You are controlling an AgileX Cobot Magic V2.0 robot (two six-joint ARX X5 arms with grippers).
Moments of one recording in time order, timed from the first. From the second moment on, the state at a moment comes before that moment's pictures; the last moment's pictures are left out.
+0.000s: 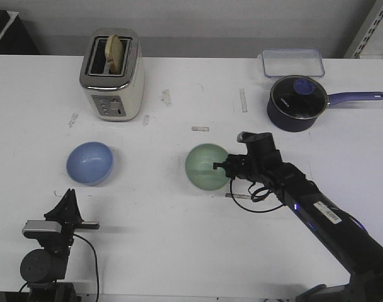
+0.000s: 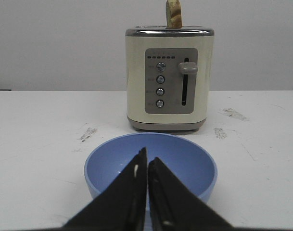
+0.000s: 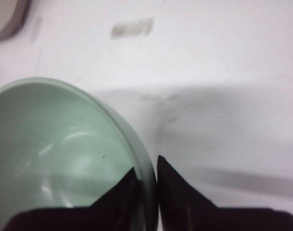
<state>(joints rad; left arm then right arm) -0.02 0.01 0.03 0.17 -0.03 0.00 0.41 1.52 1.07 -0.40 -0.26 0.54</state>
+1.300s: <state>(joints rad) -0.02 0.01 0.03 0.17 -0.03 0.00 0.41 1.44 1.07 -0.35 -0.20 0.43</state>
